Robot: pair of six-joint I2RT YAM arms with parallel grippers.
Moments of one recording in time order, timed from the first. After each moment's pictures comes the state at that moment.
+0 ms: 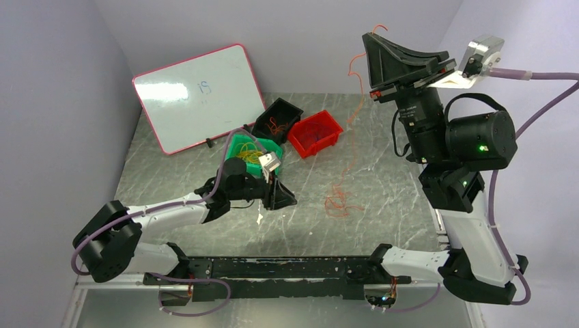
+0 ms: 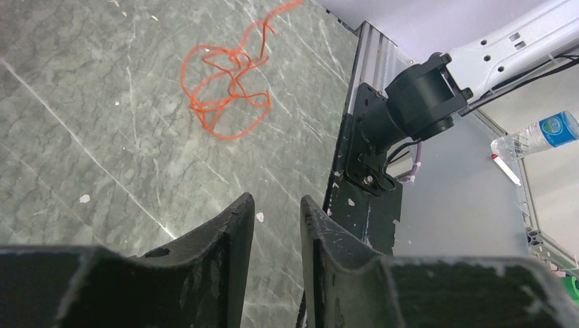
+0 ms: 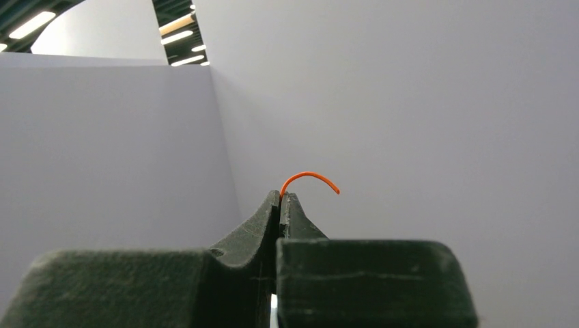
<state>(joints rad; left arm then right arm) -0.82 1.30 0.59 0.48 0.58 -0.40 0.84 1.10 1.79 0.01 0.23 -0.02</state>
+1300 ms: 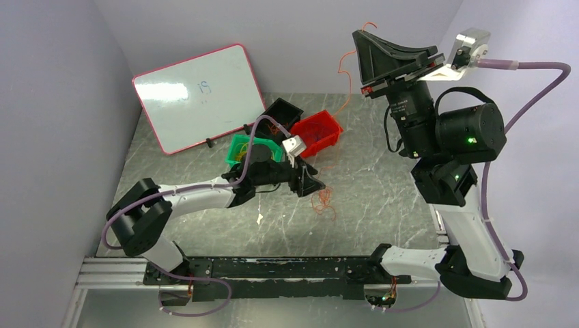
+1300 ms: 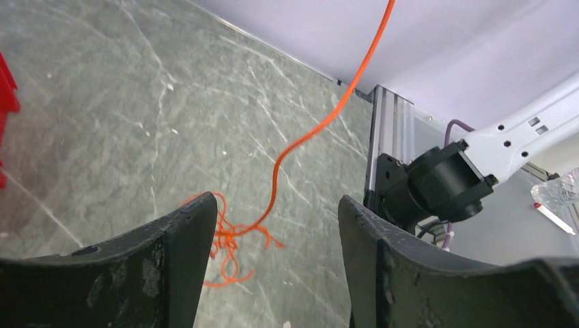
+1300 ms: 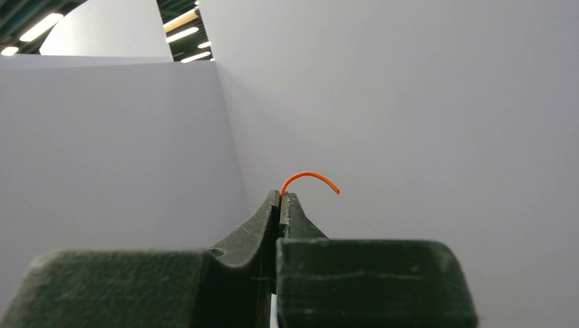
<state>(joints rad) -0.90 1.55 0.86 0.59 0.47 -0.35 0.84 1.14 1.81 0.01 0.22 0.02</state>
